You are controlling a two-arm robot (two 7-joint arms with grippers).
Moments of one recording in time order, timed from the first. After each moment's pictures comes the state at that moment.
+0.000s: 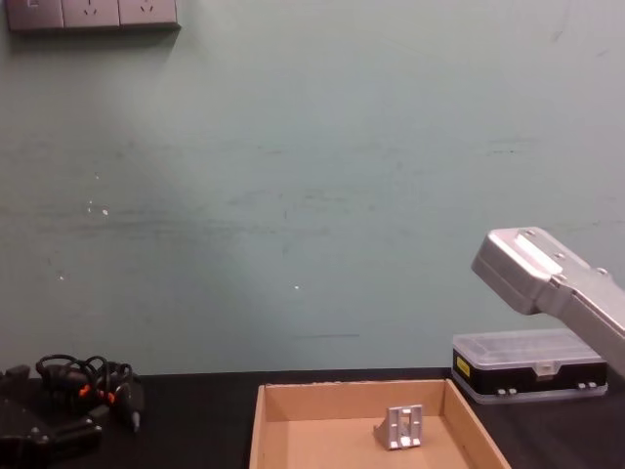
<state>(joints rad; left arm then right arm) -0.20 0.60 0.45 -1.41 -0.25 -0.12 0.03 0.09 0.24 -0.35 -1.83 0.11 0.92 0.21</state>
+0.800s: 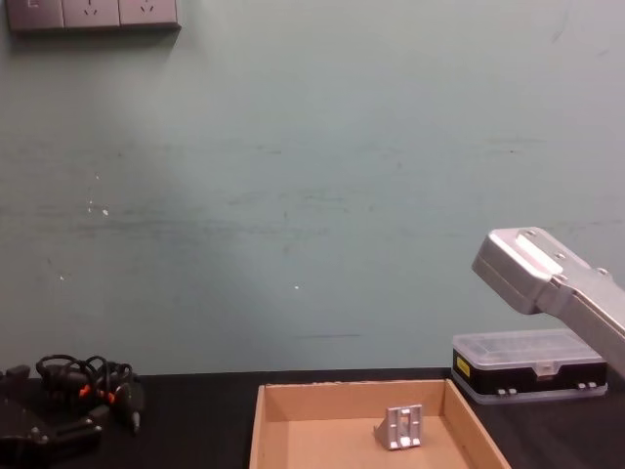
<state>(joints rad) -0.20 0.60 0.45 -1.41 -0.25 -0.12 0.03 0.09 0.24 -0.35 -1.83 0.11 0.92 0.21</state>
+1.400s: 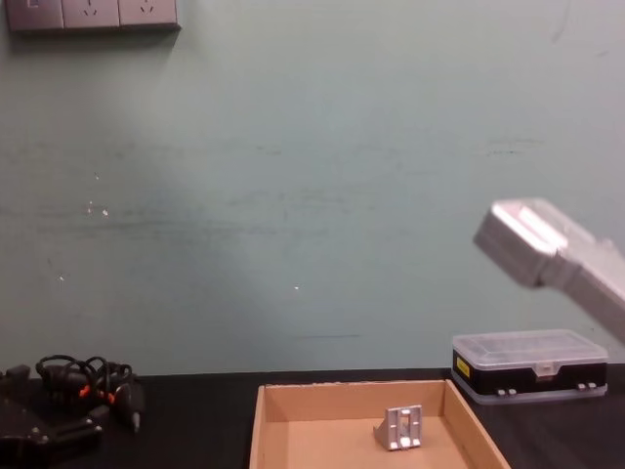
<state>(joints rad) -0.20 0.60 0.45 -1.41 -0.25 -0.12 0.03 0.08 0.25 -0.35 -1.86 0.09 0.91 0.22</state>
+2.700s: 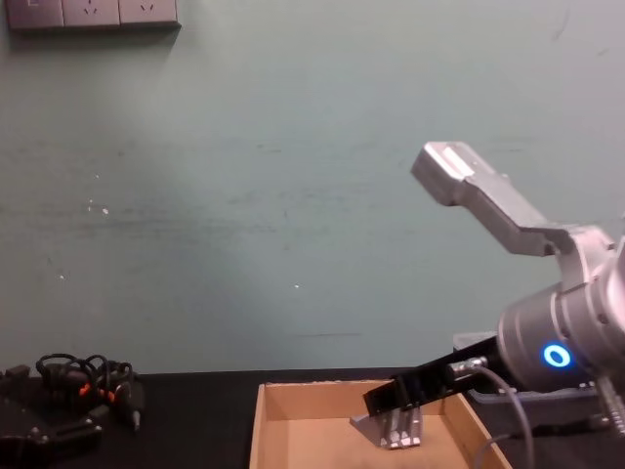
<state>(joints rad) -0.20 0.60 0.45 -1.41 -0.25 -0.12 0.03 0.47 0.13 -0.34 -1.40 0.05 0.74 0.36</state>
